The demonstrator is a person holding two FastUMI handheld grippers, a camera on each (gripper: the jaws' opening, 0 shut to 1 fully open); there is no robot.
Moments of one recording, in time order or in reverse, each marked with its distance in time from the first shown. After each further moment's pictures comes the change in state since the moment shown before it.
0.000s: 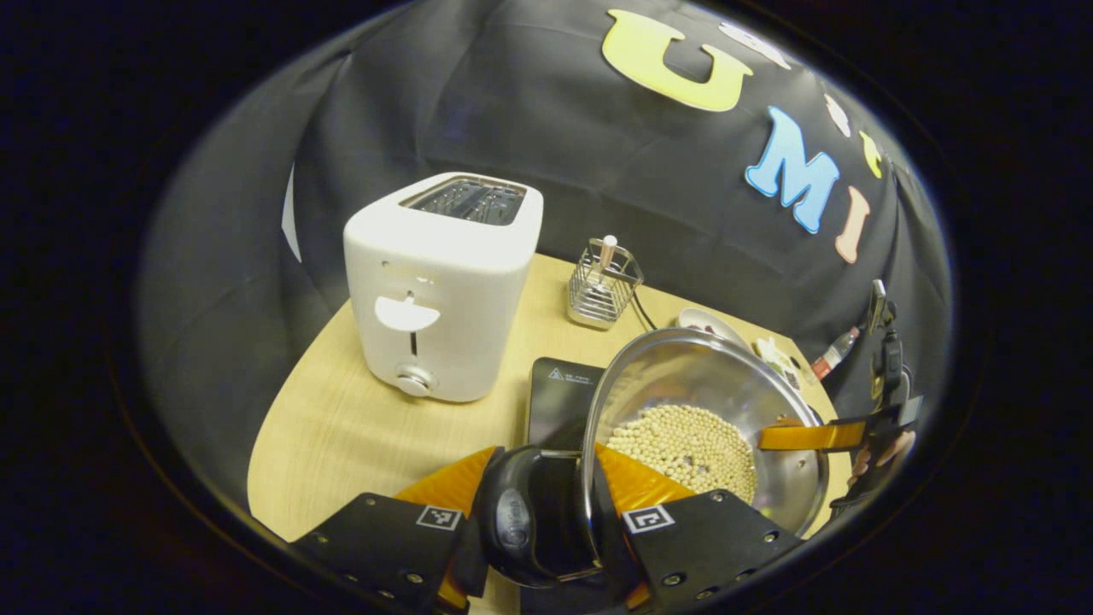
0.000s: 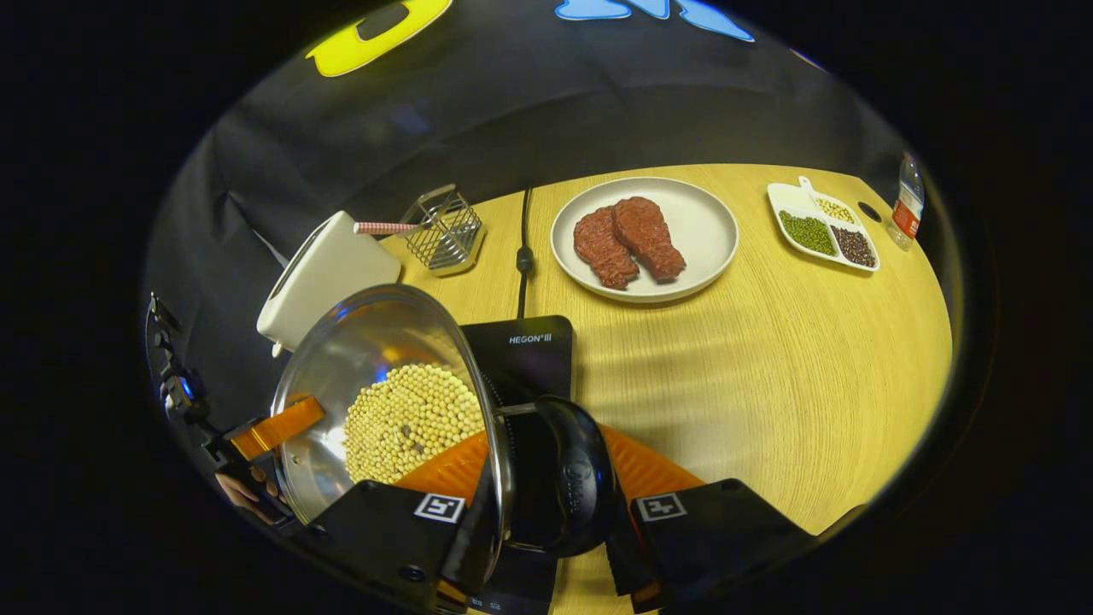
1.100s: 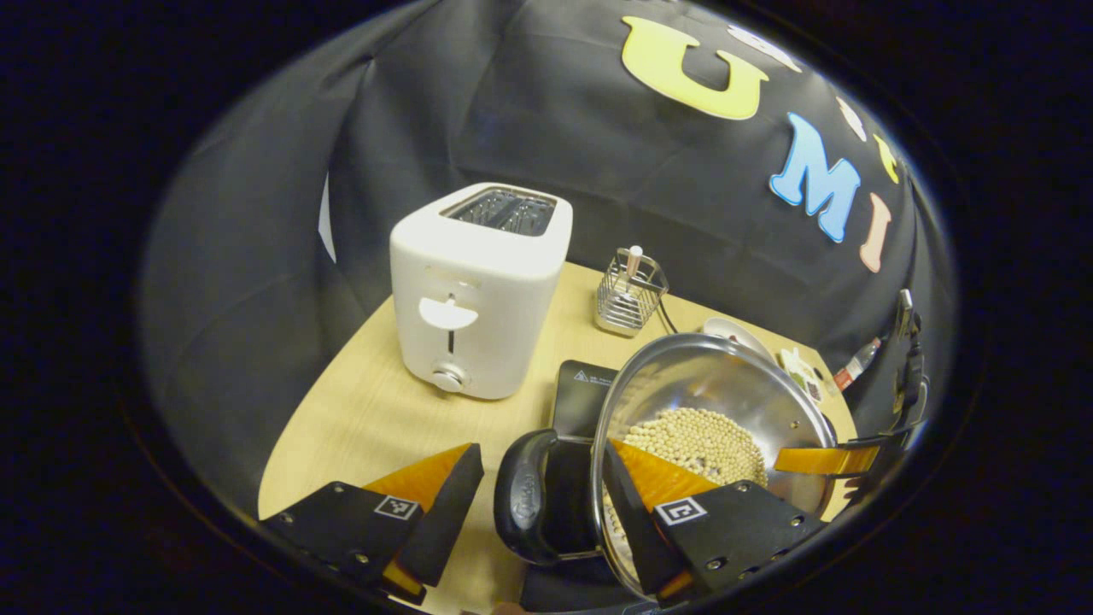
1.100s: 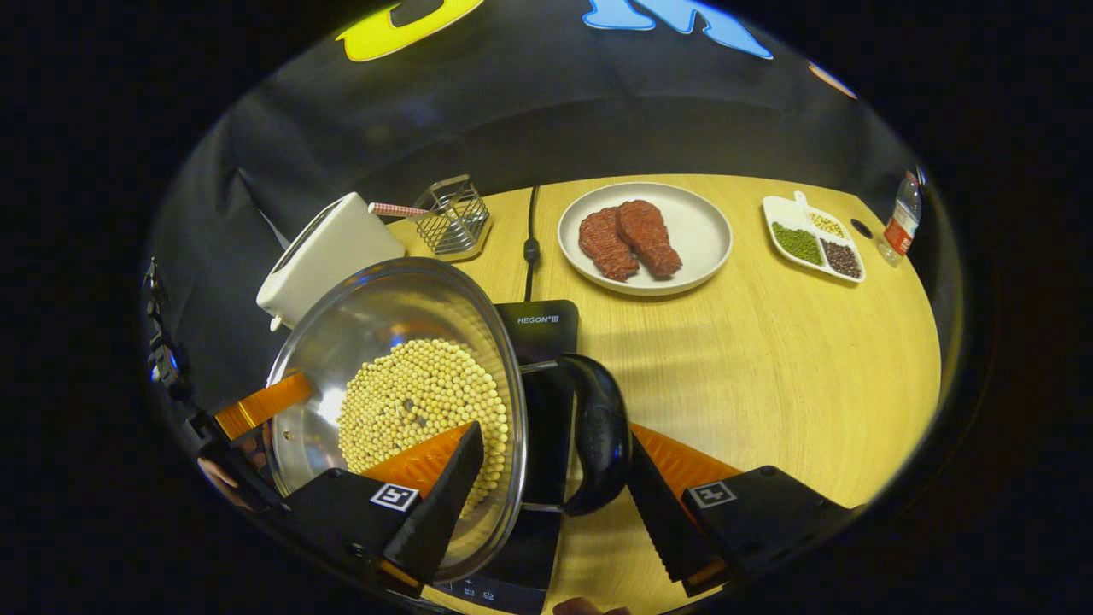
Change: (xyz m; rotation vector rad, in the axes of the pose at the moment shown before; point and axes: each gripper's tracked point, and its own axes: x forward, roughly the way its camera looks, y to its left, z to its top) left arm -0.025 0.015 0.008 -0.005 -0.040 0.126; right arm -0.037 0.003 -0.008 -0.060 -0.019 -0.038
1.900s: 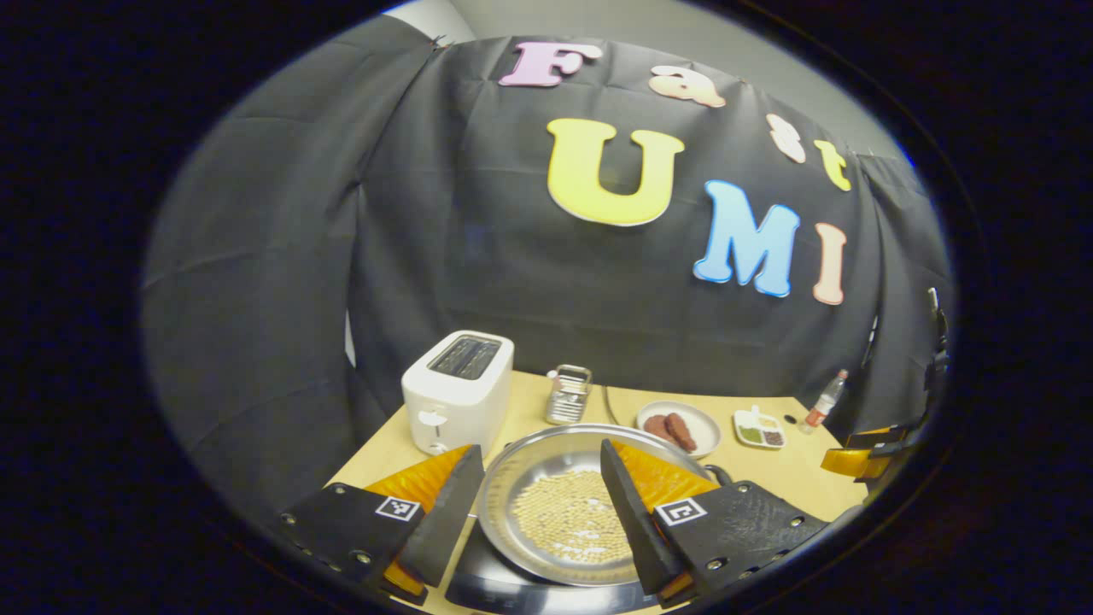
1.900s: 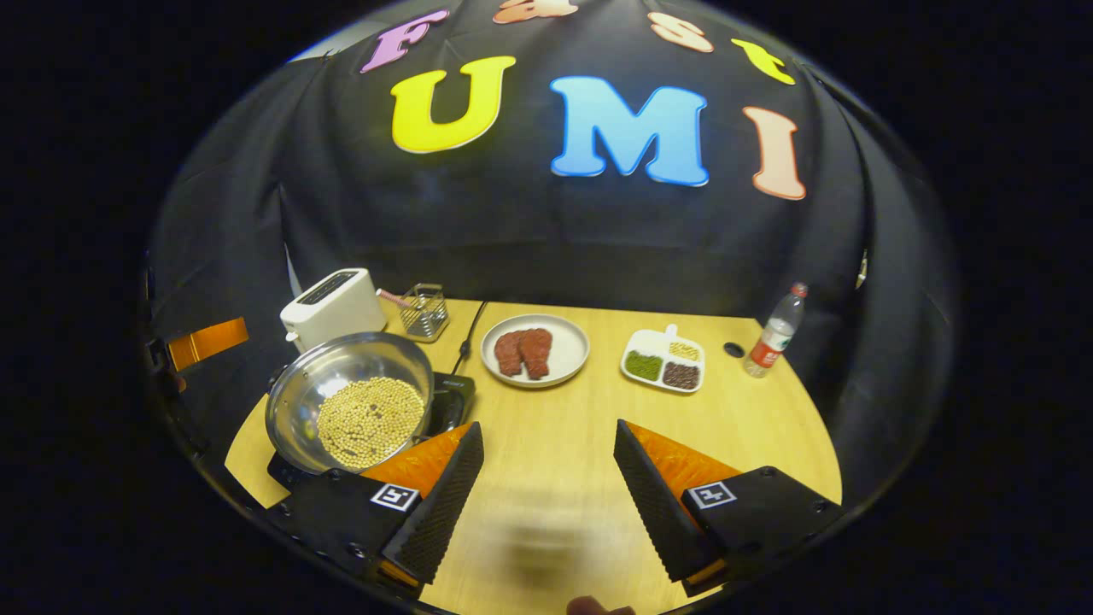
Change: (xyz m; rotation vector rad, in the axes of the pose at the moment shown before) left arm -0.165 -0.130 0.074 0.093 -0.388 -0.002; right arm -0.204 -0.120 0.034 -0.173 -0.444 -0.207
